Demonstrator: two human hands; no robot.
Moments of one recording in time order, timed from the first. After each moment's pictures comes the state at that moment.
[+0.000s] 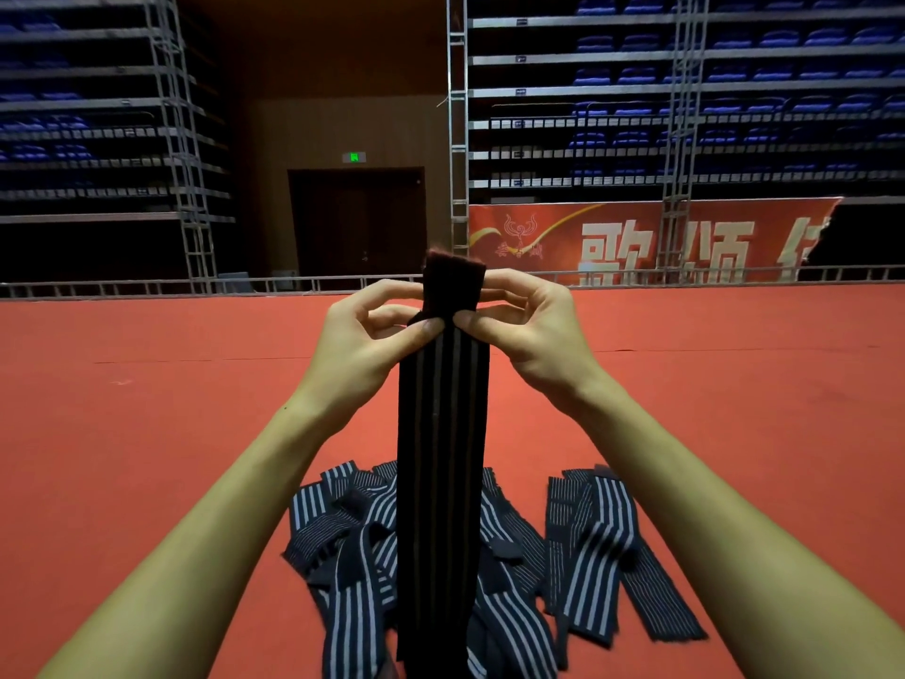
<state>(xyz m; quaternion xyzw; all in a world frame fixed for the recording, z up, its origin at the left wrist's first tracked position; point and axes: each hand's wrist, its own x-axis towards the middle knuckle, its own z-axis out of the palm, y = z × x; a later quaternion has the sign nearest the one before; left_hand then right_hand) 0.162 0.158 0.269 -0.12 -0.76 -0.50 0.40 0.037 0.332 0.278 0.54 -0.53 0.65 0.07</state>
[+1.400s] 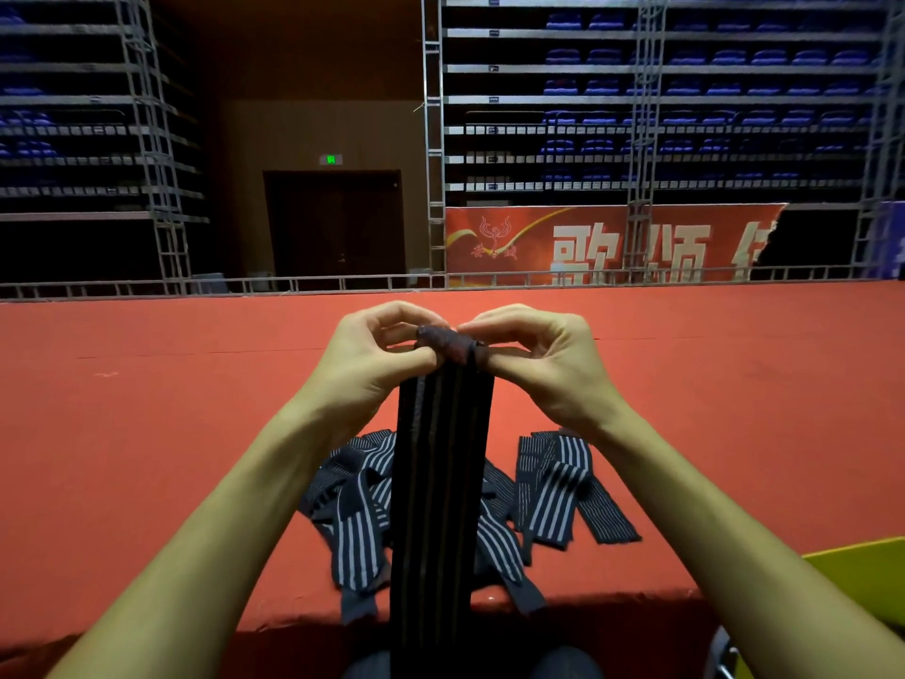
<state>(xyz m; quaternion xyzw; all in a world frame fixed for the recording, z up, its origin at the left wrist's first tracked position) 0.268 0.235 0.231 -0.11 -0.74 -0.59 0.31 0.141 0.421 0.218 0.57 -0.54 0.61 0.11</state>
